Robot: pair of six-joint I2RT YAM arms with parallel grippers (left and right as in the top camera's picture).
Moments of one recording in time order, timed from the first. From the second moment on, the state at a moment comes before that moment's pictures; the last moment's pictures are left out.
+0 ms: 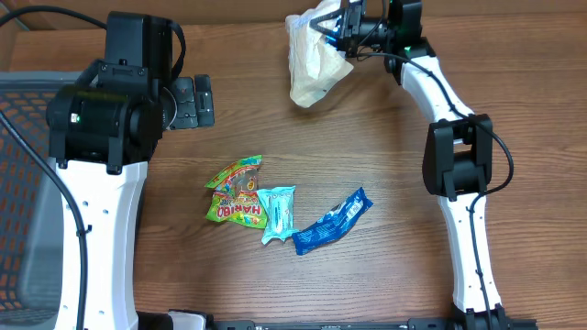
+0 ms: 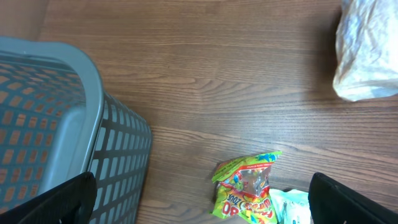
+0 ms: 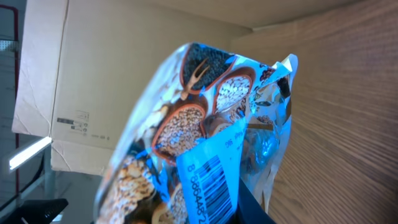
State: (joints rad) left arm -0.16 1.54 2.02 -1.46 -0.28 -0.20; right arm 0.18 2.74 2.38 0.22 -1.22 1.16
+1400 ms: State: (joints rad) left arm -0.16 1.54 2.02 -1.45 -0.28 -0.20; right arm 0.20 2.59 2.38 1.55 -1.55 2.09
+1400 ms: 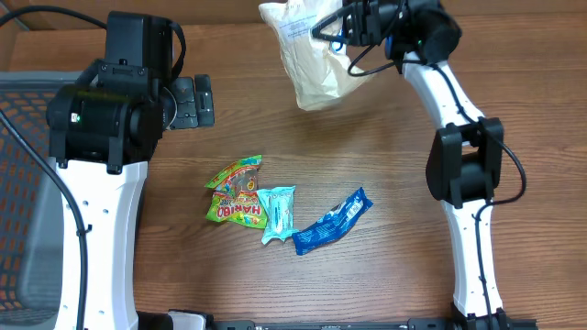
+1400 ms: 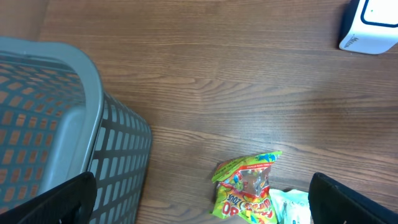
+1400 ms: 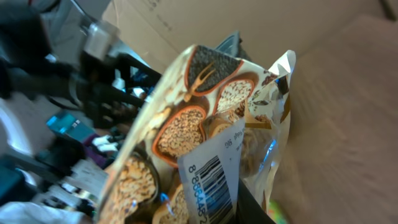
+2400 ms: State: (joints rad) left arm -0.16 1.54 2.02 -1.45 -0.28 -0.20; right arm -0.16 2.55 2.38 0.23 -1.50 1.61
